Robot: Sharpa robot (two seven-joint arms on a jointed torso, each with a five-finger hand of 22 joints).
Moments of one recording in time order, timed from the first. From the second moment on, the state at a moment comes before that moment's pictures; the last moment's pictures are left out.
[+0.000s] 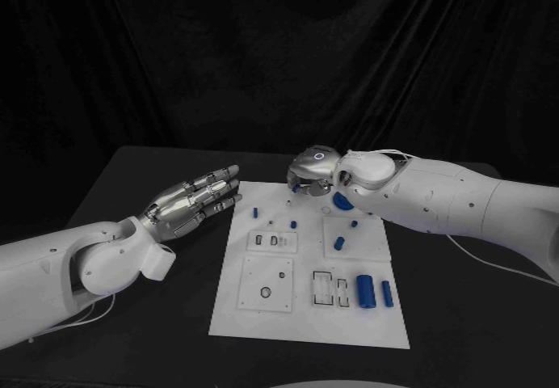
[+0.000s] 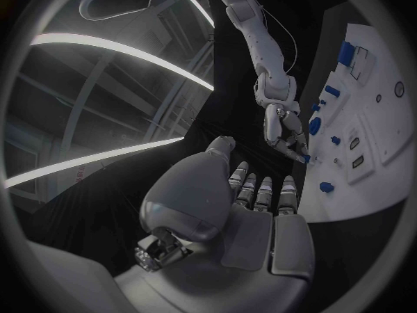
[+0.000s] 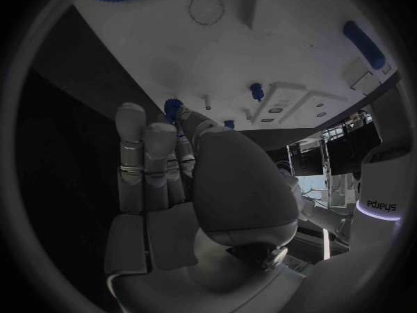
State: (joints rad) left arm 1.26 -0.96 -0.21 1.53 -0.01 0.27 0.46; left_hand 1.38 0.27 -0.12 0.15 0.67 0.25 0.00 0.08 0.04 0.04 -0.02 0.07 0.02 0.00 0.04 0.01 0.00 0.17 0.00 0.14 0.01 0.00; right arm 1.34 -0.45 -0.21 0.99 -1.81 -0.33 0.17; right_hand 1.49 -0.07 0.36 0.06 0.17 1.04 0.12 0.14 0.14 1.20 0.08 0.09 0.06 1.44 -0.04 1.01 0.68 0.17 1.27 0.07 0.95 0.77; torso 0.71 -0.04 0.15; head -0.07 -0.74
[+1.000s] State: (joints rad) left arm 1.26 -0.96 -0.21 1.53 -0.01 0.27 0.44; left_hand 1.37 0.28 -0.11 0.15 0.68 0.27 0.02 0.09 0.04 0.04 -0.02 0.08 0.02 0.00 0.04 0.01 0.00 0.17 0.01 0.15 0.01 0.00; right arm 1.32 -0.43 -0.21 0.97 -1.81 -0.35 0.15; right_hand 1.48 -0.08 0.37 0.06 0.17 1.00 0.12 0.12 0.13 1.19 0.07 0.07 0.06 1.43 -0.04 1.01 0.68 0.17 1.26 0.07 0.96 0.79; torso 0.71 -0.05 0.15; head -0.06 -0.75
